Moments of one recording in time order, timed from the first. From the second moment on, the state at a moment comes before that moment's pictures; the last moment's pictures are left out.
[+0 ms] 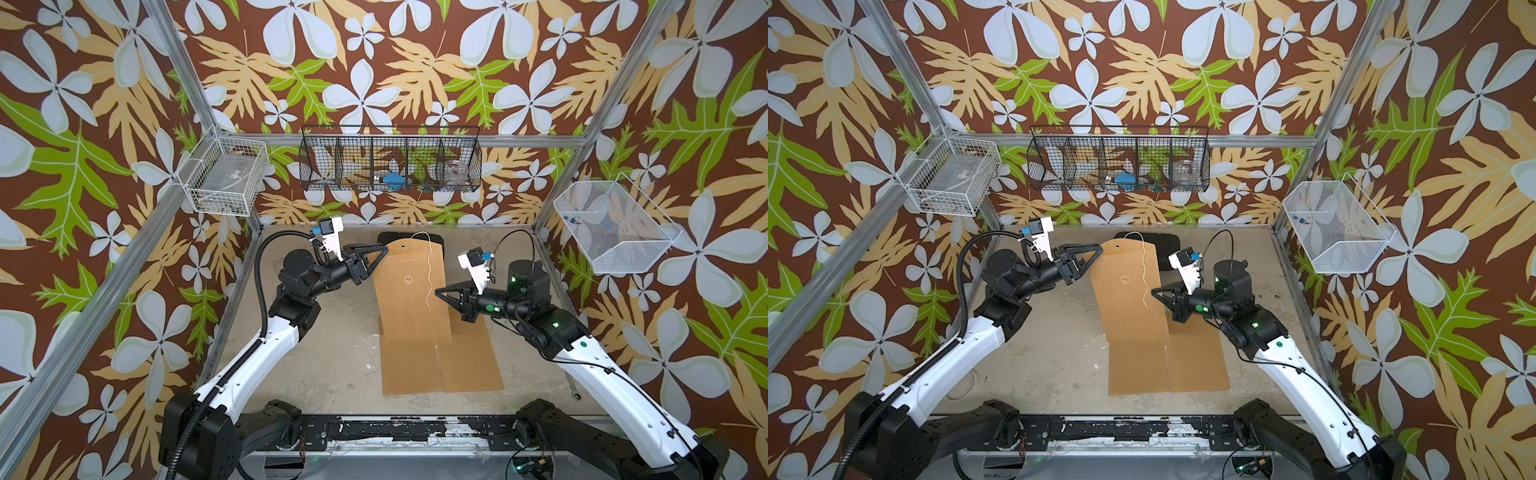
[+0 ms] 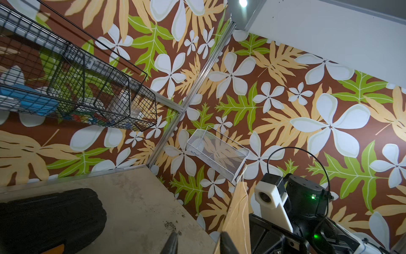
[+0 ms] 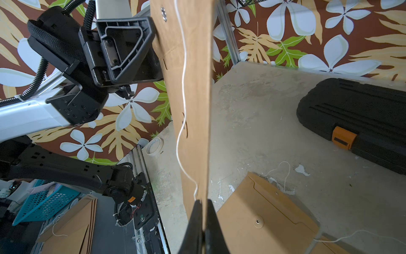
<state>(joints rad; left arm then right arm) -0.35 1.16 0.92 0.42 0.65 -0.67 0.45 0.99 0.96 -0.31 -0.64 0.25</state>
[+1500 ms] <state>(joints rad) -0.24 0.72 0.69 -0.11 0.39 -0.39 0.84 1.01 0.75 -0.28 -0.25 0.73</state>
